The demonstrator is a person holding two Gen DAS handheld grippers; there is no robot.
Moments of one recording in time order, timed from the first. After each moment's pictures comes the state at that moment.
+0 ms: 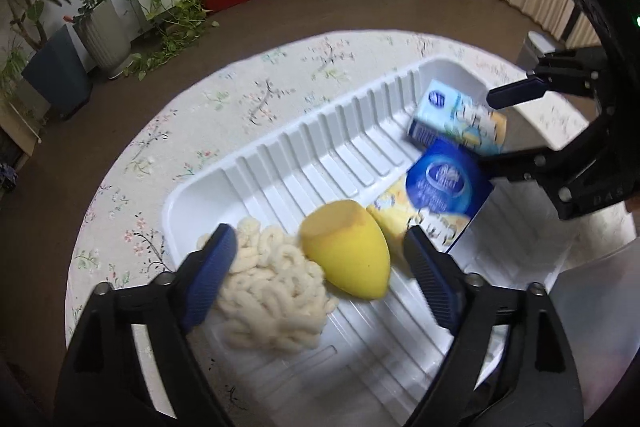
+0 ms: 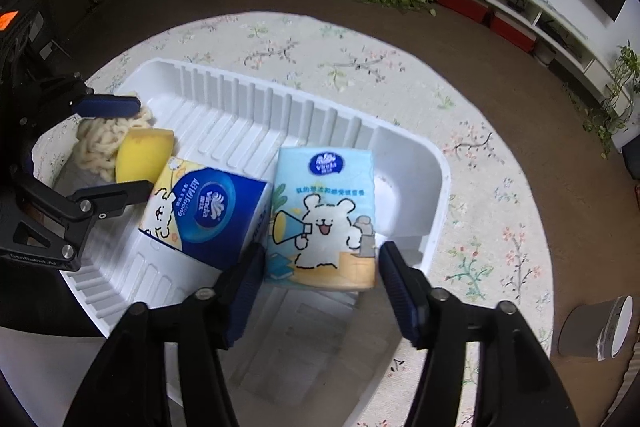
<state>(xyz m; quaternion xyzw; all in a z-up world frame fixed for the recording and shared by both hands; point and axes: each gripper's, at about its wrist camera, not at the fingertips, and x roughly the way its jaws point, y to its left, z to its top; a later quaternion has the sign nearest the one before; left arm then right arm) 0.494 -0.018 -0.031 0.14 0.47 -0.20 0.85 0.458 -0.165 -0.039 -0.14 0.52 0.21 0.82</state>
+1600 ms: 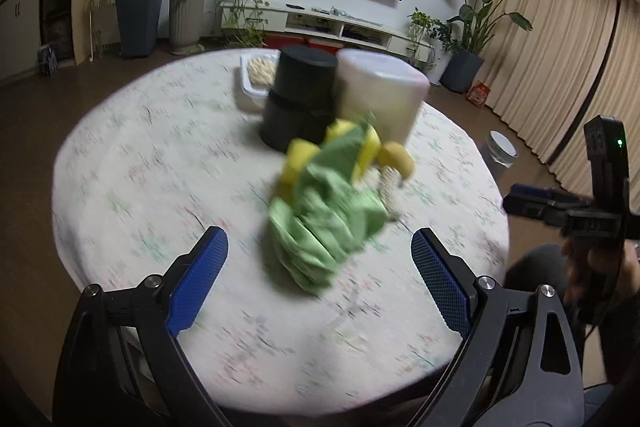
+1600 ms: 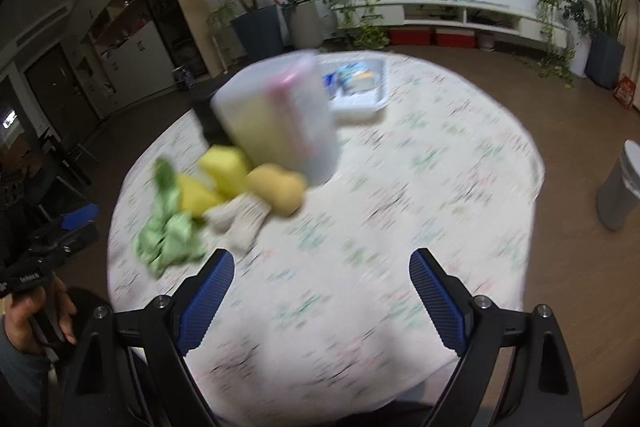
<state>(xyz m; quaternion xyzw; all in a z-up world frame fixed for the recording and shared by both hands) 0.089 0.047 -0.008 -0.07 0.36 -0.15 0.92 0.078 -0.232 -0.002 0.04 0.41 0.19 0.89</state>
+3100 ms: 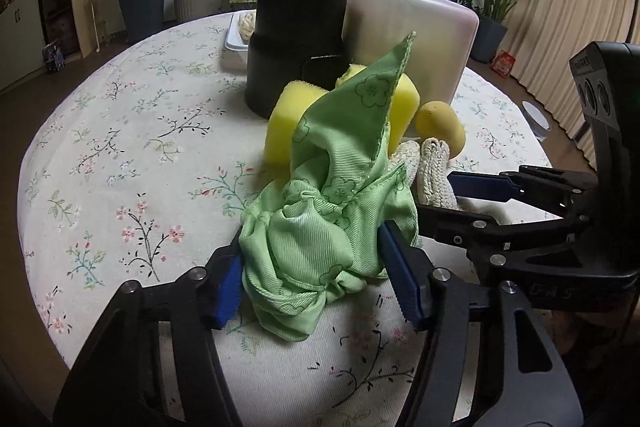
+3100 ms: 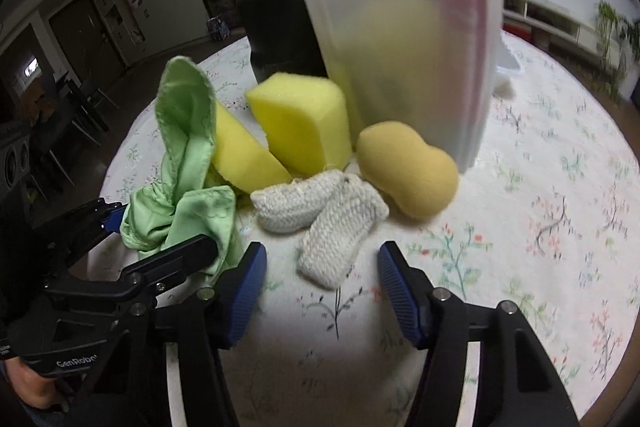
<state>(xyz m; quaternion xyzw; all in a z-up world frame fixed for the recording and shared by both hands) 0.158 0.013 -0.065 -0.03 0.41 -0.11 0.91 0.141 -0.121 -0.064 -0.03 0.44 0.24 0.86</state>
